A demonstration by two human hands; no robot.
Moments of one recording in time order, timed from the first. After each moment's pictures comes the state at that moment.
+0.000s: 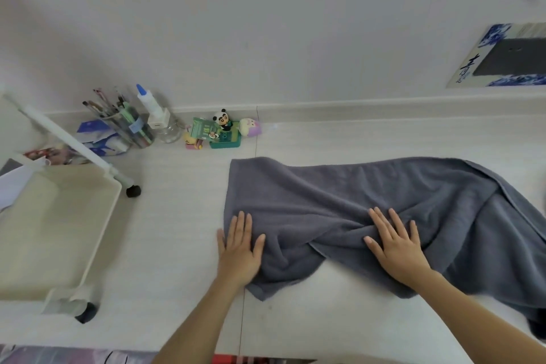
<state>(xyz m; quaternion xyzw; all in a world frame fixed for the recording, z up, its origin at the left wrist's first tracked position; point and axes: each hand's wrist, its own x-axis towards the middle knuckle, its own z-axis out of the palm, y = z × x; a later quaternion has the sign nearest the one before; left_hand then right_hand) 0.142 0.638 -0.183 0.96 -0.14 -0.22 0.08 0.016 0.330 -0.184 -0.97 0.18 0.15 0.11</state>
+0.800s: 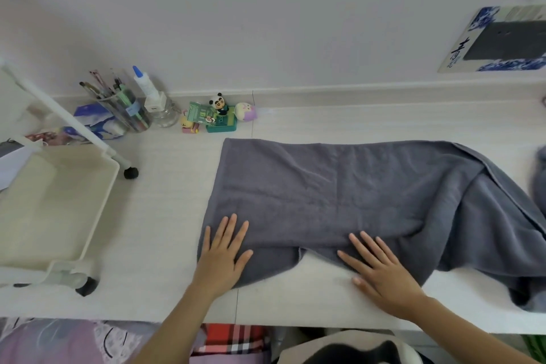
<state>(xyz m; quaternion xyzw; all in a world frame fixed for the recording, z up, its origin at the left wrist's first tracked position) 0.105 0.700 -0.202 0.95 -0.28 -0.16 0.02 -0.064 0.366 -0.198 -0.99 -0.05 0.10 0.04</state>
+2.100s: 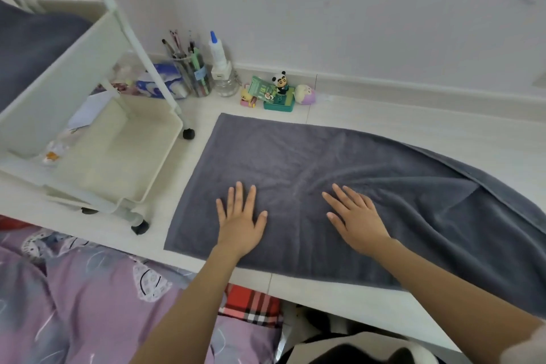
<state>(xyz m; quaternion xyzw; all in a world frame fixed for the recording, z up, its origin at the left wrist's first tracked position) 0.114 0.721 -0.175 0.98 -0.08 -0.18 0.10 0.073 0.456 -0.172 -0.99 -0.06 0.14 0.07</state>
